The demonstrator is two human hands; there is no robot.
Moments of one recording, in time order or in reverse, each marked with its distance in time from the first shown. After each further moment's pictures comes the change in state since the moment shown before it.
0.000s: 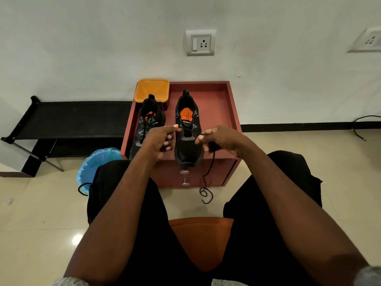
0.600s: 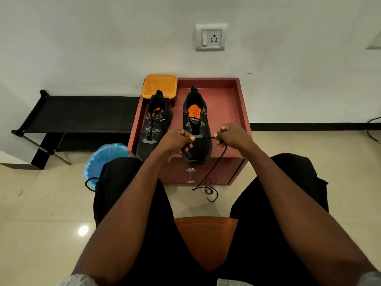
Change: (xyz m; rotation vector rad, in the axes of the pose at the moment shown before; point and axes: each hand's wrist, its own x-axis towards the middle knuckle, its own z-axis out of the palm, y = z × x) left_hand 0.002 -0.013 0.006 0.455 -0.079 0.011; right_hand 0.031 0.024 -0.002 -0.191 0.328 -0.019
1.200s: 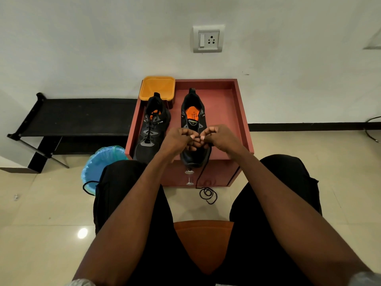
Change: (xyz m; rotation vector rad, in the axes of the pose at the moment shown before) left_hand 0.016 0.001 0.012 -0.074 0.033 0.129; right_hand 0.004 -0.007 0.023 0.236 -0.084 -0.126
